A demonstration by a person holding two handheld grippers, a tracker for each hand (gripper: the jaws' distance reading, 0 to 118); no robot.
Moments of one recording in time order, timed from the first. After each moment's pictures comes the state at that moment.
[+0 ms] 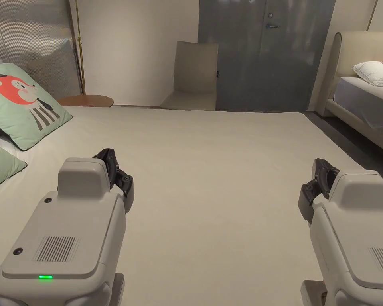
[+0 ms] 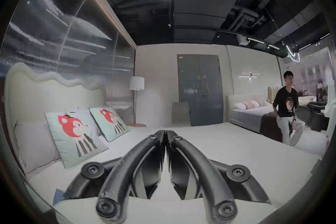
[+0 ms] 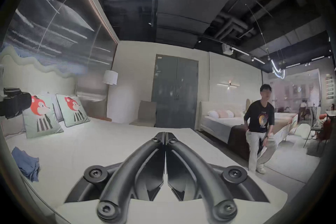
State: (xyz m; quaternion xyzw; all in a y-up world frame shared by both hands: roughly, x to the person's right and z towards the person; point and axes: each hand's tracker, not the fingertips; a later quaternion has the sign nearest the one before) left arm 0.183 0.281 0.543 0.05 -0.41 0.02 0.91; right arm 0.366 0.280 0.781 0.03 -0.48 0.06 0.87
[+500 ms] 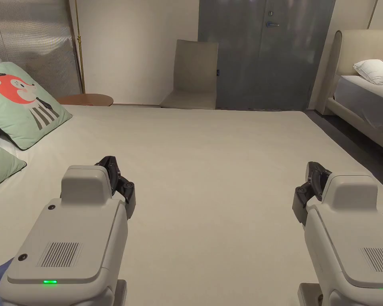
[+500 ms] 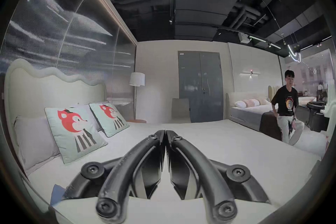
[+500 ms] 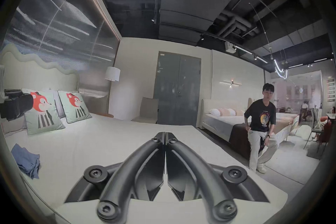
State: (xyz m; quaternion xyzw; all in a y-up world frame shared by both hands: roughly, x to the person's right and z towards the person) left arm 0.189 0.274 0.541 0.03 -0.41 0.01 0.91; right arm 0.370 0.277 0.773 0.01 -0.48 0.06 0.88
